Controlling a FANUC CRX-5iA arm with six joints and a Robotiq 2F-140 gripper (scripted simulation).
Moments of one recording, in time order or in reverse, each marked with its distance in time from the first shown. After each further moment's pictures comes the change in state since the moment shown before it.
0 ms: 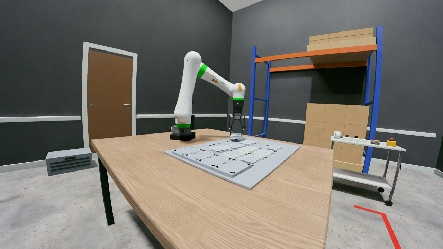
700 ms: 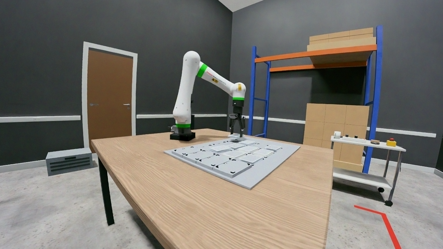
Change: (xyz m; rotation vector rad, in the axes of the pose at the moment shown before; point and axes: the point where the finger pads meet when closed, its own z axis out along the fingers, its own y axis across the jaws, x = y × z) arm 0.024 -0.002 0.001 -0.001 -0.002 0.539
